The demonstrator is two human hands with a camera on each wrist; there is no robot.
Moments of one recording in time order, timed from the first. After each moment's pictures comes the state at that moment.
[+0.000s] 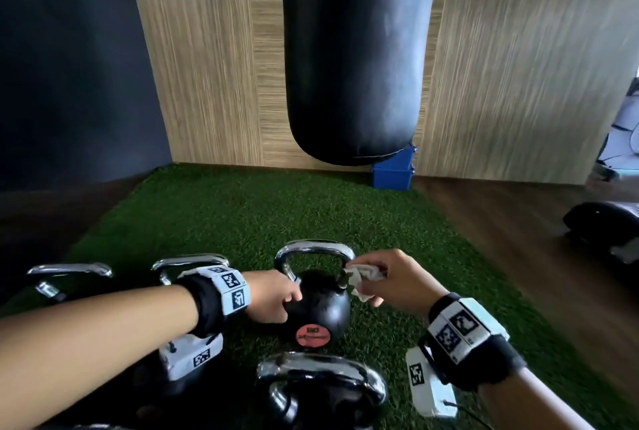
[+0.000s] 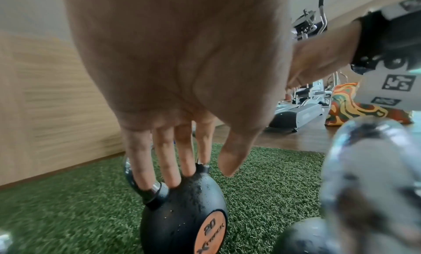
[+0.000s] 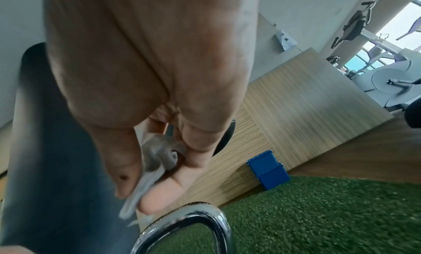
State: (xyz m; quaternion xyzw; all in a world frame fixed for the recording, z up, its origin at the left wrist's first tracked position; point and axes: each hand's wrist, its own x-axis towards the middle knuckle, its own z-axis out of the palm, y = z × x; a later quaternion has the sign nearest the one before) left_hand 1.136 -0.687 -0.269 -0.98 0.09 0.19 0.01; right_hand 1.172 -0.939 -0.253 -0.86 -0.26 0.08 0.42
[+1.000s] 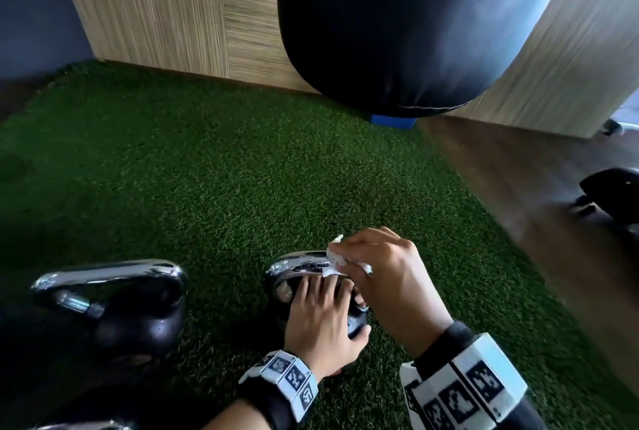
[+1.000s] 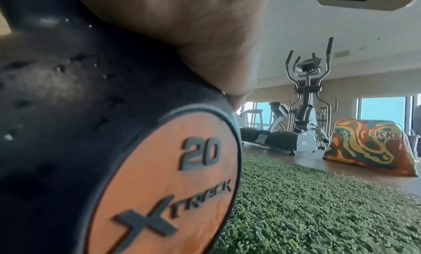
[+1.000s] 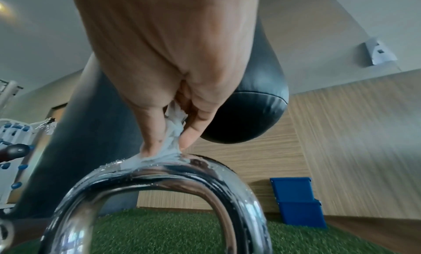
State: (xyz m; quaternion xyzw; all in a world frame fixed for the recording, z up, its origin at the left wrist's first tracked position) left_hand 1.276 -0.715 -0.435 -1.00 0.05 -0.01 -0.07; right_hand 1.296 -0.819 -0.299 -0.90 -0.32 -0.12 0.28
